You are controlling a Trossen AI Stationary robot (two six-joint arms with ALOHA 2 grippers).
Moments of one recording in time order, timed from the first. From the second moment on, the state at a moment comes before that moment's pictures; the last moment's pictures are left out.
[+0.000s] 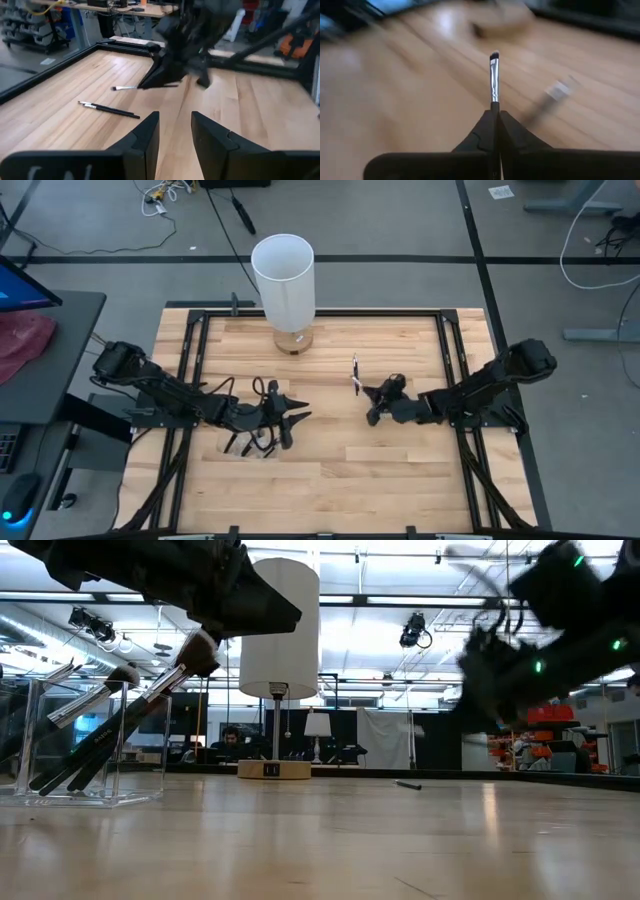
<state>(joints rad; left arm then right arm) -0.35 1.45 0.61 0.57 -0.62 -0.24 0.26 1.47 0.34 0.50 0.77 0.61</state>
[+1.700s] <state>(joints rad) -0.39 1.64 0.75 1.18 -0.23 0.16 0.50 1.64 0.63 1.22 0.38 -0.14</state>
